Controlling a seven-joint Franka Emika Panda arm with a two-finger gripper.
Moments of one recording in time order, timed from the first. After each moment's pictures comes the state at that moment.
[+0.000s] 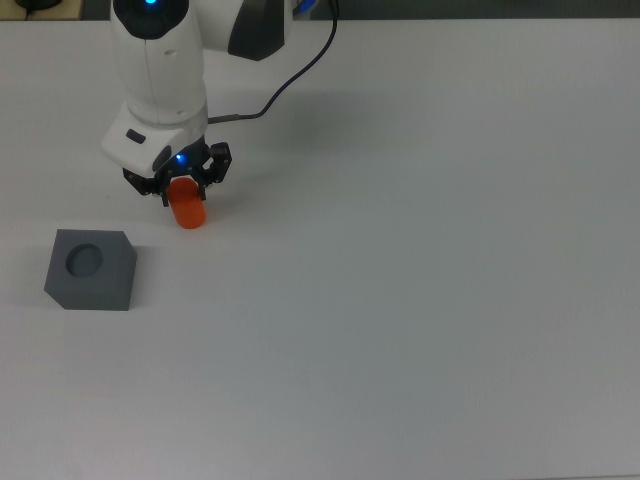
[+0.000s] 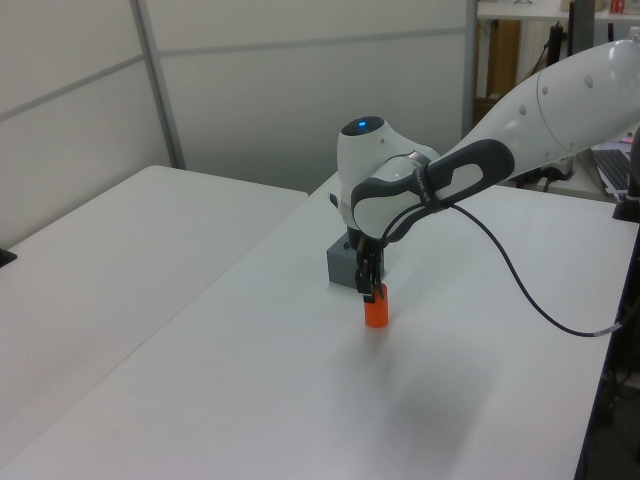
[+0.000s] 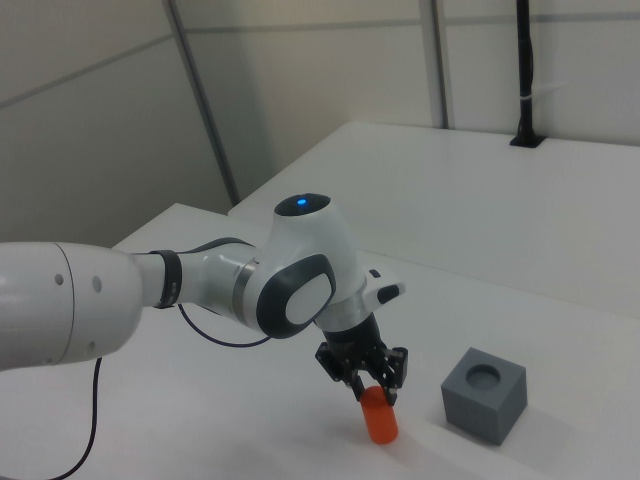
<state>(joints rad) -0.06 0.25 -0.07 -1.91 -0.10 2.22 -0.34</state>
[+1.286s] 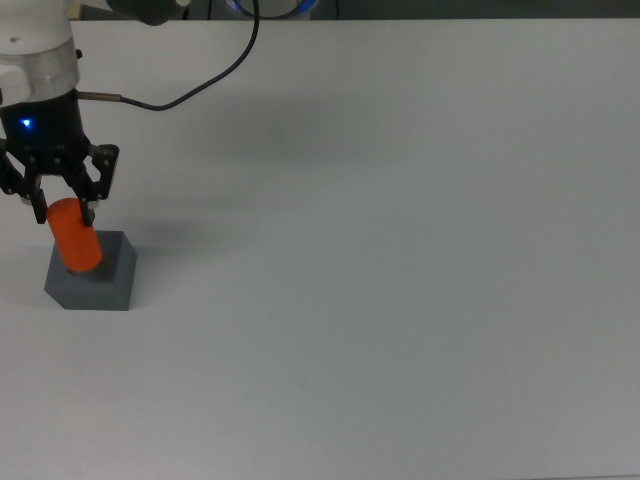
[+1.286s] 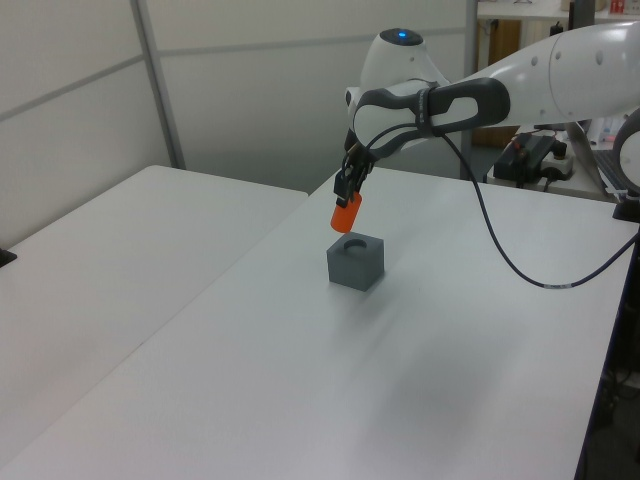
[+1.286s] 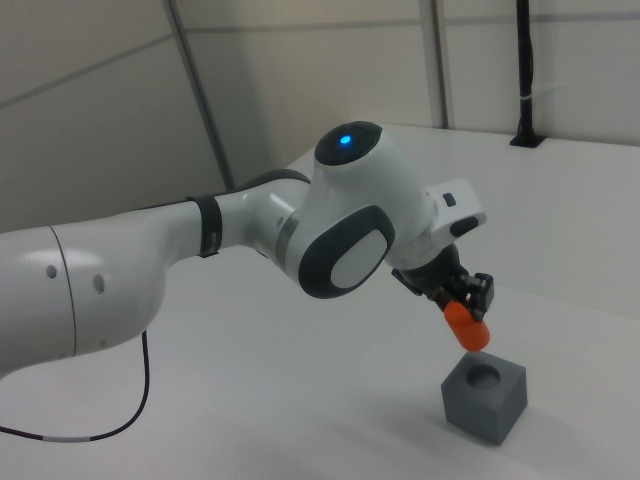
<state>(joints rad) -0.14 0.30 -0.15 -1.63 0.09 2.34 -0.33</state>
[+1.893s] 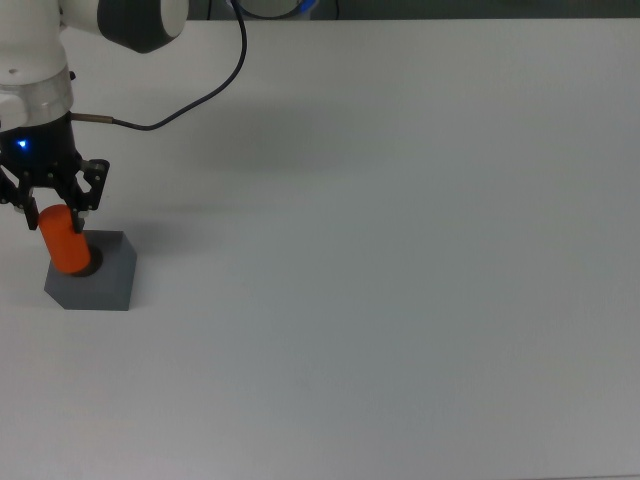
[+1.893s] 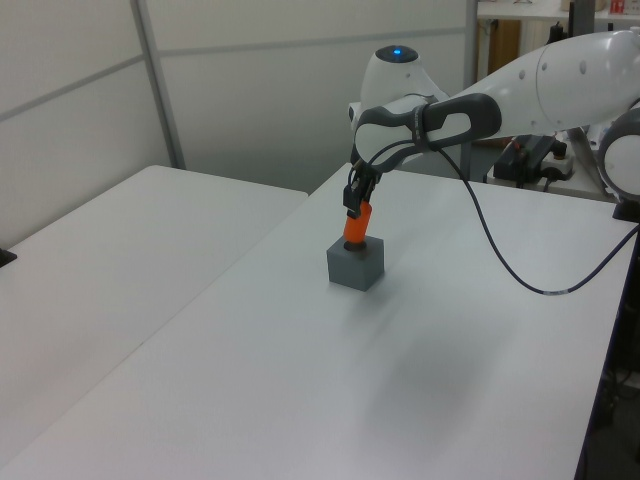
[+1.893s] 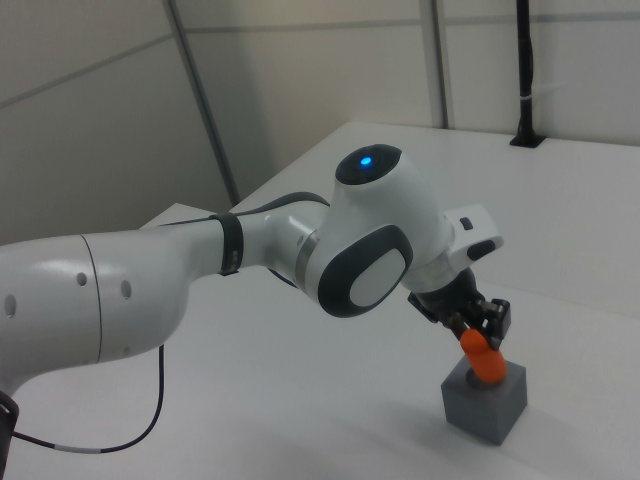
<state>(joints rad) -0.14 0.35 -0.18 -1.63 0.04 2.34 -0.33</state>
